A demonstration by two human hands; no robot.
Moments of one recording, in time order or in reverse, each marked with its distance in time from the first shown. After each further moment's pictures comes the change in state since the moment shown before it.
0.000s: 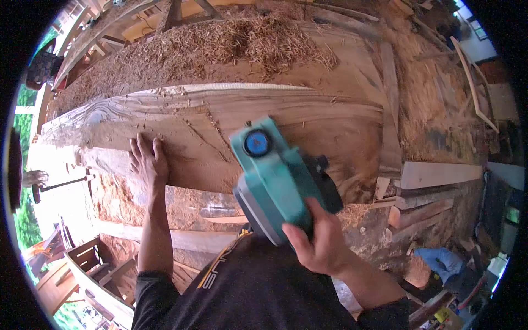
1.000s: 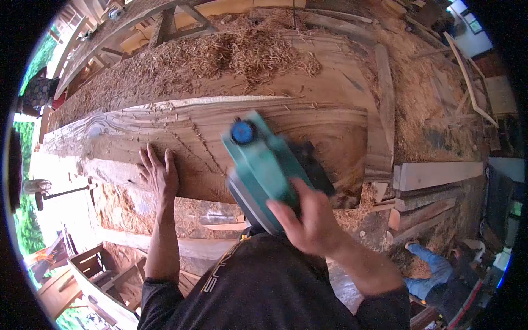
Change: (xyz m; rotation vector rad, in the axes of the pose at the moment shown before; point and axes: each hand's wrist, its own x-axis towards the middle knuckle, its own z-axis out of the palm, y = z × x) left_hand -0.037 0.047 -0.003 0.009 -0.081 0.049; right_hand 0.039 0.000 -0.039 0.027 -0.085 0.022
